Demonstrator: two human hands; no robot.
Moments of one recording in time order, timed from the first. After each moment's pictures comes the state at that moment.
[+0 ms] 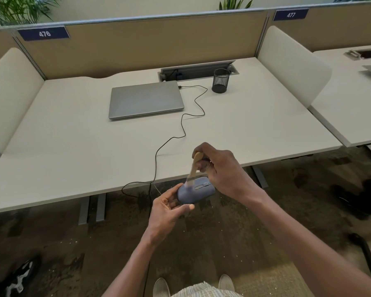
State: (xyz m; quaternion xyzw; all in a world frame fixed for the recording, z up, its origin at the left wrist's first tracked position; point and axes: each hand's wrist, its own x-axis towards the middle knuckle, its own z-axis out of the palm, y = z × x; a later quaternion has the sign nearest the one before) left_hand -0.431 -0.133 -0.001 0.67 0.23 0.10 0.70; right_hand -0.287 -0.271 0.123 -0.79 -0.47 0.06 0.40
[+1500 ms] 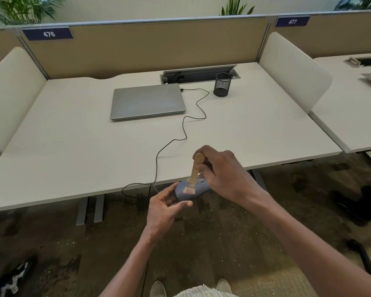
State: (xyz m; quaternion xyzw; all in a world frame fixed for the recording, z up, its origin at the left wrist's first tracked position) left_hand -0.425 -0.128 0.005 0.68 0.24 0.15 0.68; right_hand -0.296 -0.268 0.144 -0.82 -0.47 0.04 0.33
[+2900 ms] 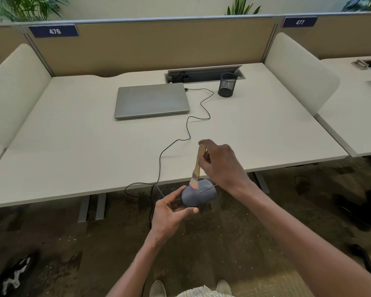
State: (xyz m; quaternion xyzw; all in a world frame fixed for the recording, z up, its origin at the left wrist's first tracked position) left_hand -0.428 -0.132 -0.003 0.69 0.25 0.13 0.67; right_hand -0.274 -0.235 0.124 -0.86 -0.41 -0.02 0.31
